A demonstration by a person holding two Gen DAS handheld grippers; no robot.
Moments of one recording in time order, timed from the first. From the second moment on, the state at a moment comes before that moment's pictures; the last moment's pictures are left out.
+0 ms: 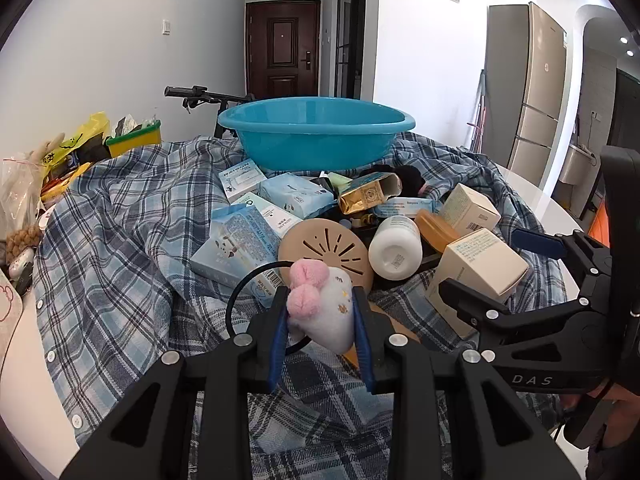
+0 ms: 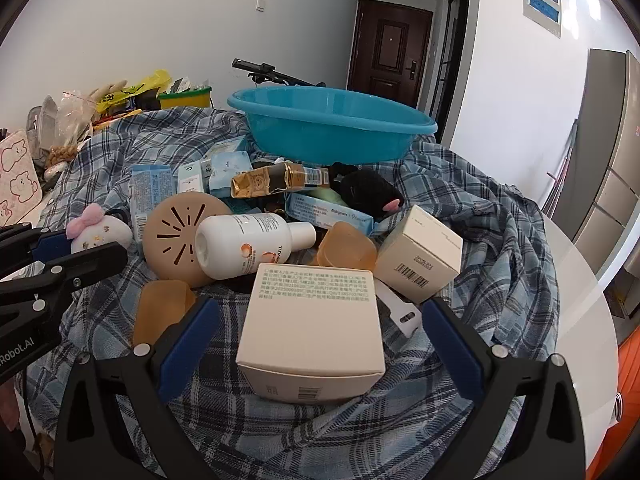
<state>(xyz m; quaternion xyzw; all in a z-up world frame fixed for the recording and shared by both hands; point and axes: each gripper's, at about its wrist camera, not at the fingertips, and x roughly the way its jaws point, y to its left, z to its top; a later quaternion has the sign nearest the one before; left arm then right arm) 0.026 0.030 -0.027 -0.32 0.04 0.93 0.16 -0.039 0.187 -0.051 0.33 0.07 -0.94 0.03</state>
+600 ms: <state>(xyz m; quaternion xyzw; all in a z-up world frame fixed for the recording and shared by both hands) 0.026 0.028 -0.022 -0.32 0.03 0.94 0.15 -0.029 0.206 -0.045 0.31 0.00 -0.95 0.05</state>
